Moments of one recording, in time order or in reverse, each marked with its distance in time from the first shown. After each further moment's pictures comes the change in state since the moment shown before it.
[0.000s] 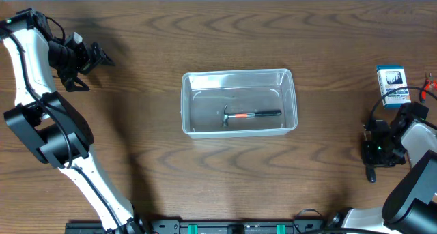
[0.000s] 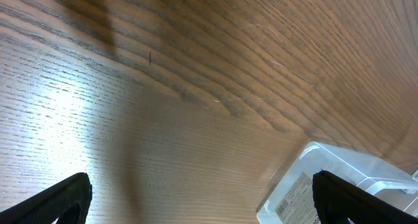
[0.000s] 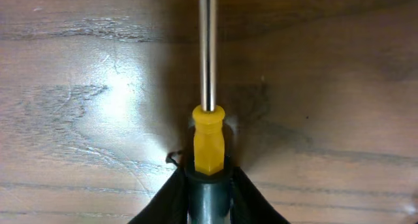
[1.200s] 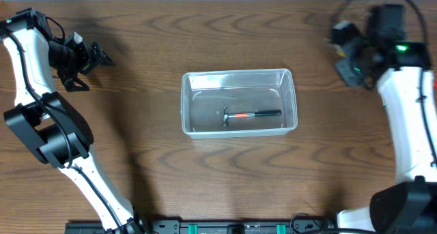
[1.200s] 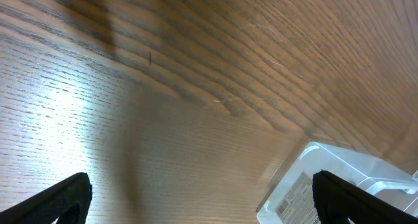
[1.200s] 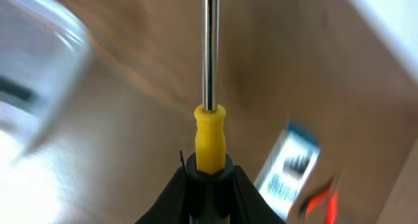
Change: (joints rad) left arm 0.000 0.000 0.000 0.000 0.000 0.000; right arm 0.602 -0.002 0.763 -0.215 0.011 -0.103
